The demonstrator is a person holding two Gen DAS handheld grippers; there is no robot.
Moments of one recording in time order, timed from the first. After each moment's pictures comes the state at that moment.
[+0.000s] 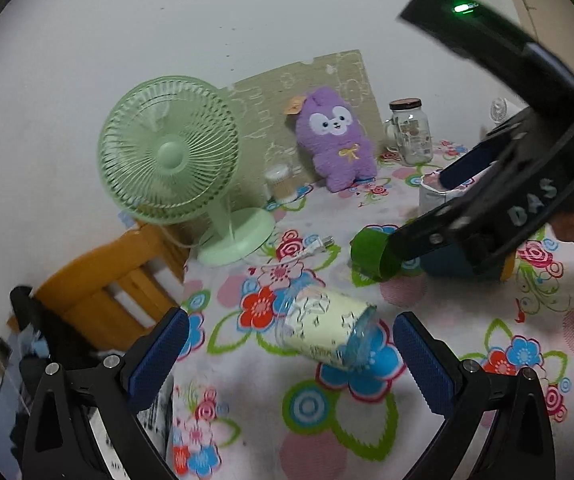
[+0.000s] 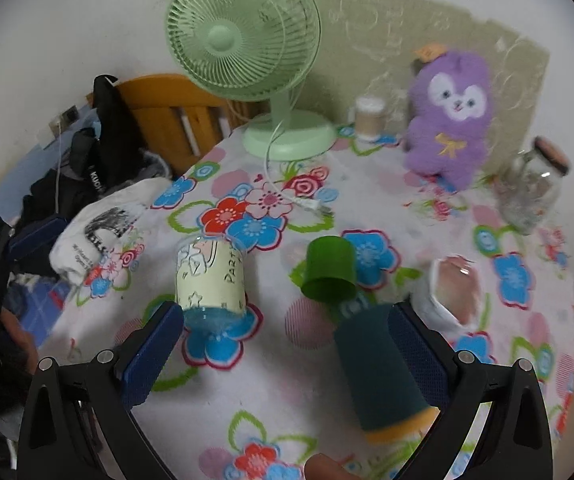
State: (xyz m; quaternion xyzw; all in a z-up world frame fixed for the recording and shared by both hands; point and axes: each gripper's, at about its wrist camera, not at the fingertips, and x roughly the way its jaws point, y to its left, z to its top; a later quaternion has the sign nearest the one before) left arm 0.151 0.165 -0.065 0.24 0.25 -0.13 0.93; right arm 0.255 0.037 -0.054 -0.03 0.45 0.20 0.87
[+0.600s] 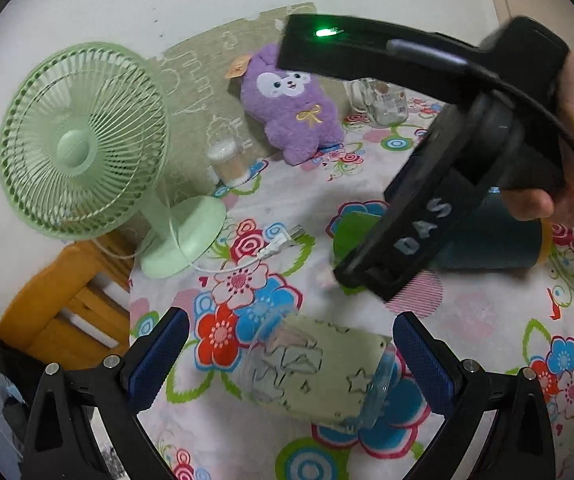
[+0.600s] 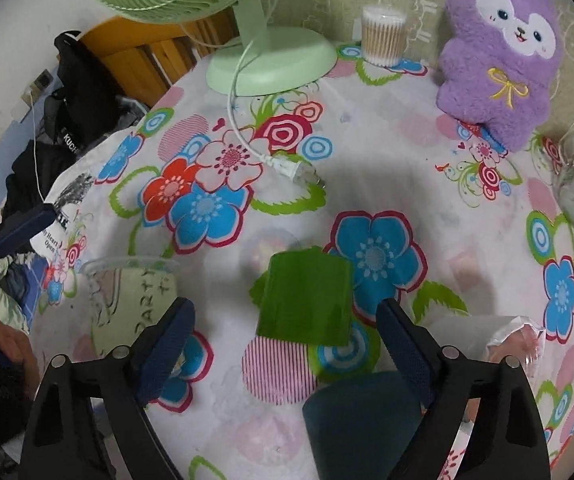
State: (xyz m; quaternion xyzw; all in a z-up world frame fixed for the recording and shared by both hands) left arm 0.227 0.135 -0.099 0.28 0.30 -0.20 0.89; right arm 0.350 0.046 -0.112 -0.05 0.56 0.20 0.80
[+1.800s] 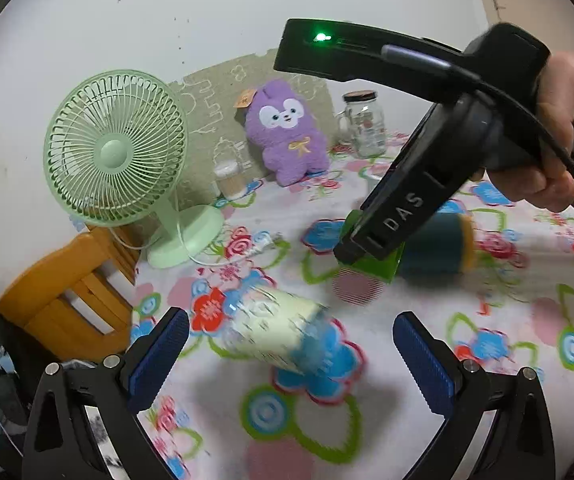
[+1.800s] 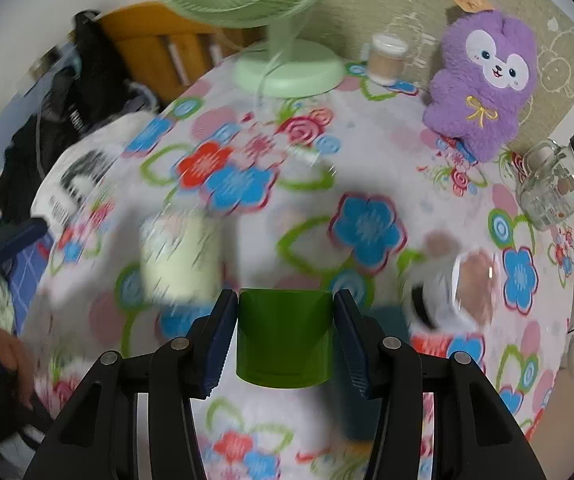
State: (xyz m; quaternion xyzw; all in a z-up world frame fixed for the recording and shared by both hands) left arm 0.142 0.150 -0.070 0.22 0.27 -0.22 0.91; right arm 0.266 0.060 -0.069 -0.11 0.55 0.19 0.81
